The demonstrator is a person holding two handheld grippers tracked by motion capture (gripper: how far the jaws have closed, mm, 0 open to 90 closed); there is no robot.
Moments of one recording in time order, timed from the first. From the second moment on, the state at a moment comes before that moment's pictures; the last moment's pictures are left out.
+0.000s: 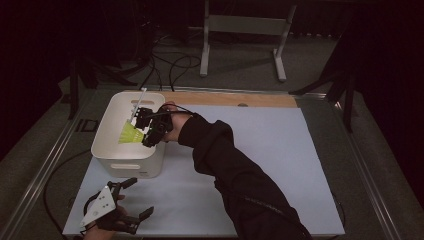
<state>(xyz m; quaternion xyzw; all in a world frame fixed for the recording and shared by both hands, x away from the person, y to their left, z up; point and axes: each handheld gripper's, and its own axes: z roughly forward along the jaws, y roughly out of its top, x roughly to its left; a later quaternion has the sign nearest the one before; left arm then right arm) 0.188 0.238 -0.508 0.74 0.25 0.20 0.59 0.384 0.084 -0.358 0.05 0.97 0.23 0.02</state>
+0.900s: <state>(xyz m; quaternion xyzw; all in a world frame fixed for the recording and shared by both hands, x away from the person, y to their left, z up) 0.189 0.238 -0.509 0.74 0.25 0.20 0.59 0.391 0.096 -0.377 0.07 0.98 0.21 0.03</state>
